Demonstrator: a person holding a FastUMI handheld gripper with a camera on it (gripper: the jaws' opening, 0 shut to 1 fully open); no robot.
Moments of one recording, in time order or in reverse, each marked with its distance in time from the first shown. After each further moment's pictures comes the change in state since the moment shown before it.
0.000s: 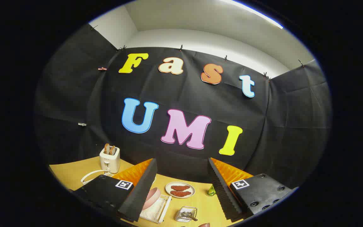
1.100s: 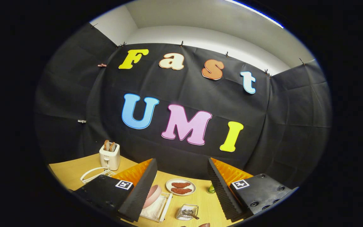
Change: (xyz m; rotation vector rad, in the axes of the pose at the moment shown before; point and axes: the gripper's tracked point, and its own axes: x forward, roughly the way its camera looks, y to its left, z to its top) arm 0.004 0.006 -0.013 0.004 0.064 -0.006
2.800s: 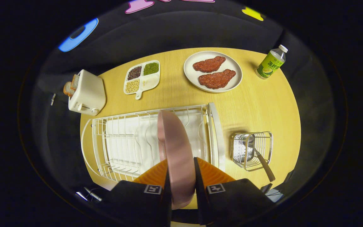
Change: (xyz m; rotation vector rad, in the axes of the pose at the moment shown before) arm 0.099 0.118 -0.311 0.396 1.407 0.053
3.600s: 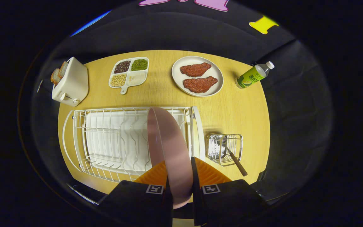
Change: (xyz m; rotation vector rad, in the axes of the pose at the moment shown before) arm -0.040 -0.002 0.014 -0.102 -0.013 -0.241
